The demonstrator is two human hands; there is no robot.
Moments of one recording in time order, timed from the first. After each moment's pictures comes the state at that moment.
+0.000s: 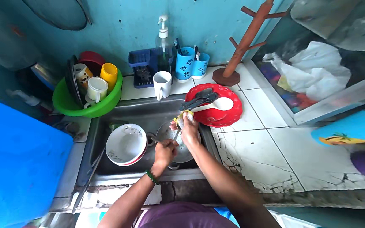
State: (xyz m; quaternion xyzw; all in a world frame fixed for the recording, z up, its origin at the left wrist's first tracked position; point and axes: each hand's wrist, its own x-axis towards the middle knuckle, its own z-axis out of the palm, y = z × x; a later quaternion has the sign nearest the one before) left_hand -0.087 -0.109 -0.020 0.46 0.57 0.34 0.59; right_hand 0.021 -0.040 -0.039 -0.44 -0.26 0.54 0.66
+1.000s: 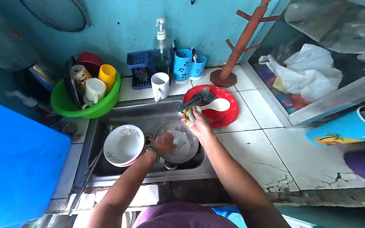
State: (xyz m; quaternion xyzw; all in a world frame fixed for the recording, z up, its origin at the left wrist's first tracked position) left_hand -0.079 -0.040 -0.035 0.78 0.52 -0.13 0.32; right_hand 0.075 -0.023 -0.022 -0.41 -0.18 0.62 0.64
